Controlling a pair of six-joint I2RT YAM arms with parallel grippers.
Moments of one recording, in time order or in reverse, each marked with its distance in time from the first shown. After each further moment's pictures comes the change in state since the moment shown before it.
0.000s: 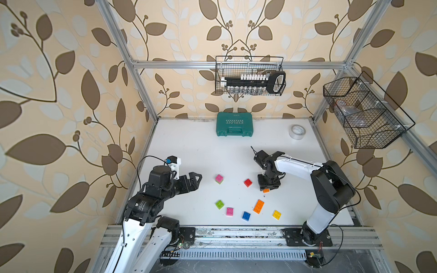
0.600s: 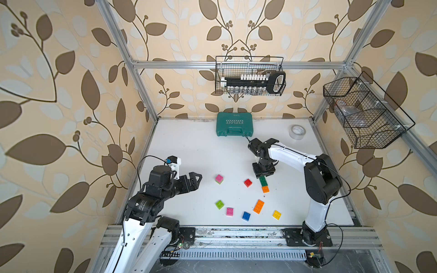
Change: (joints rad) left arm 0.000 0.002 0.000 0.000 0.000 0.000; right arm -0.015 0.150 0.309 -0.135 0.081 -0.109
